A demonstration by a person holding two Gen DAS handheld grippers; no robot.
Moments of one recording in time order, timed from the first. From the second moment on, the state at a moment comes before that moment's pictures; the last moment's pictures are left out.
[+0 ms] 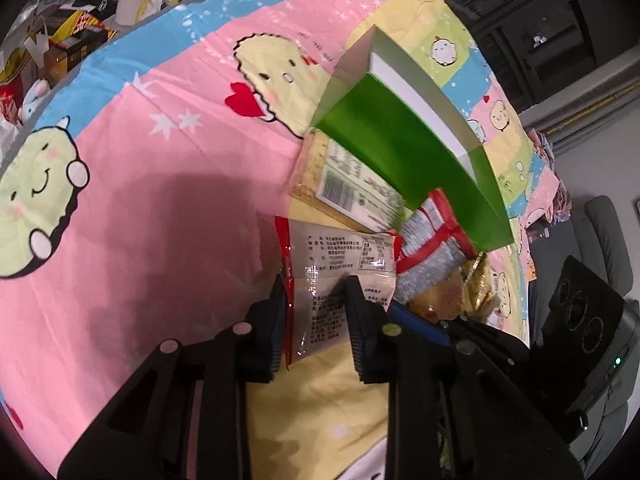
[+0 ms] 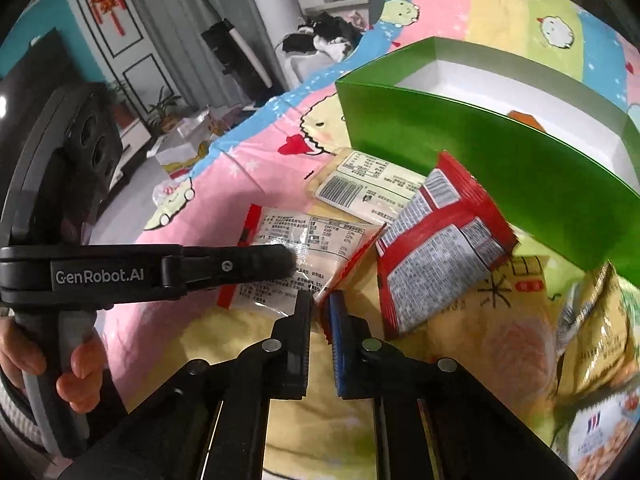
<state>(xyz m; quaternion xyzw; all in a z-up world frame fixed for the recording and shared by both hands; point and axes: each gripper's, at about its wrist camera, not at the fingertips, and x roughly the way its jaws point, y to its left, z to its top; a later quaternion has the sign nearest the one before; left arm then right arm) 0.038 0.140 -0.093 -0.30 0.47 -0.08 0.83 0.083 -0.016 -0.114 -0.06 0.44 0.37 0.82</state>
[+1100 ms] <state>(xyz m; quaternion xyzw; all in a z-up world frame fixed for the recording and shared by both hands) 0.065 0.056 0.001 -0.19 0.40 -0.18 0.88 0.068 -0.104 -0.032 0.01 0.32 0.32 0.89</state>
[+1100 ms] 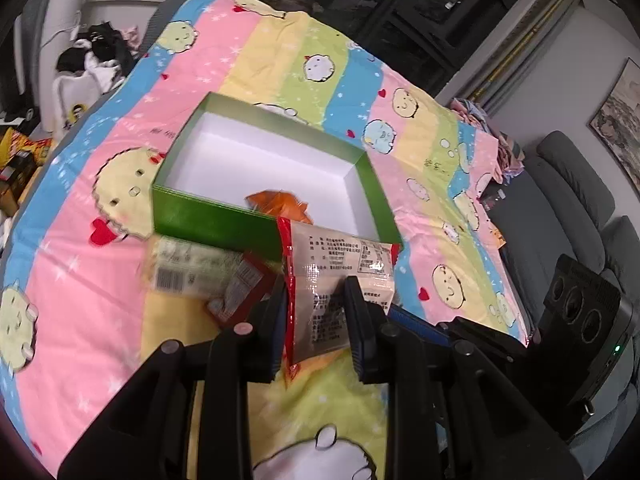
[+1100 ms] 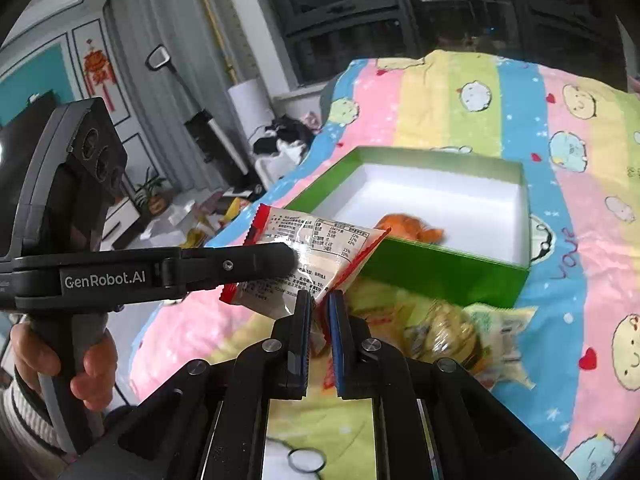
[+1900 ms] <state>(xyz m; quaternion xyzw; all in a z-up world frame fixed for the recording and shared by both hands) 0.196 0.050 -0.024 -0.20 0.45 -0.17 0.86 0.184 -0.103 -0.048 0.01 0.35 0.28 0.89</state>
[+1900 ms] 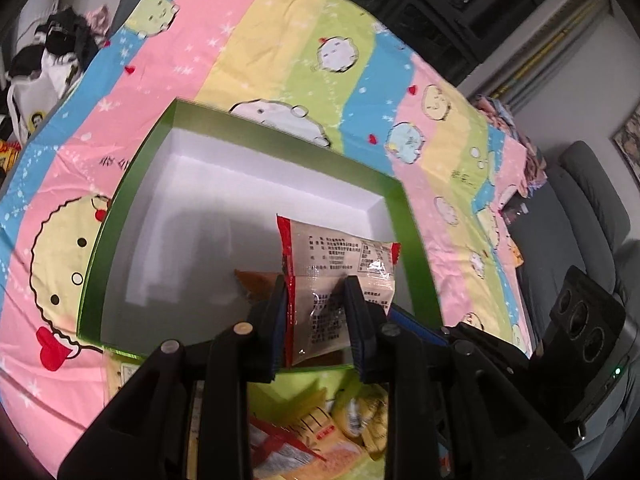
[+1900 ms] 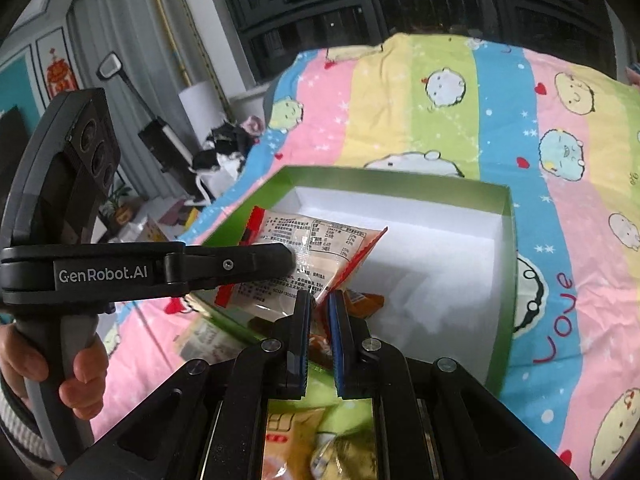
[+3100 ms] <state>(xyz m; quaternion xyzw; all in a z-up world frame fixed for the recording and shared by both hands) 0.083 0.130 -0.063 -0.31 0.46 -0.08 0.83 0.124 -0.083 -0.080 0.02 0.41 0.35 0.84</state>
